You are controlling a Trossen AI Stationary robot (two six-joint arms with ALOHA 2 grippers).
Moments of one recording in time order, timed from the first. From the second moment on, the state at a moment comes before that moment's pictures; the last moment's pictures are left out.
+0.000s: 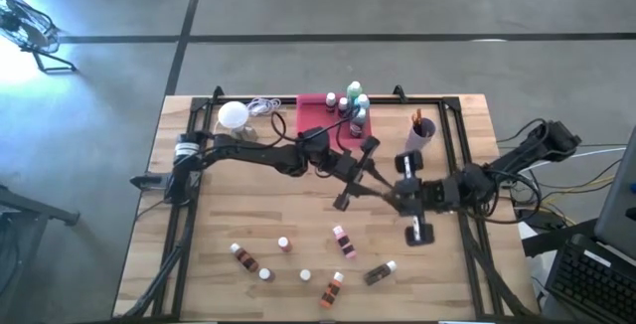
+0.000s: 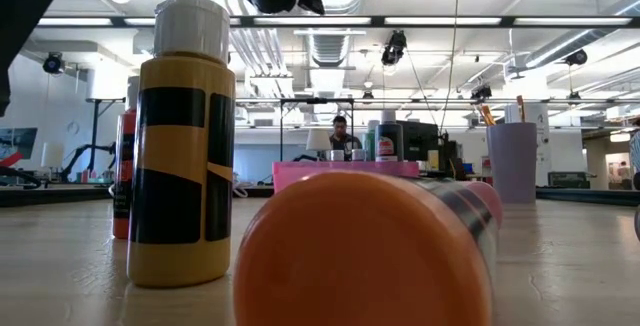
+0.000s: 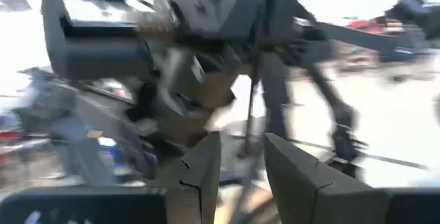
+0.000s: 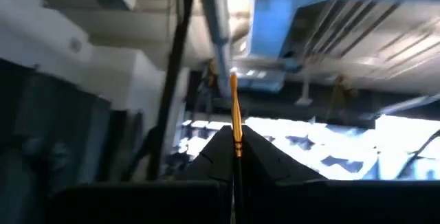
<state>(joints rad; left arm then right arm) 0.05 1.98 1.50 0.81 0.62 0.14 0.45 1.21 0.69 1.15 0.23 -0.29</state>
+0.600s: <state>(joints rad) 0.08 1.96 1.50 0.78 0.93 0.01 0.52 1.10 0.68 0.59 0.47 0.07</state>
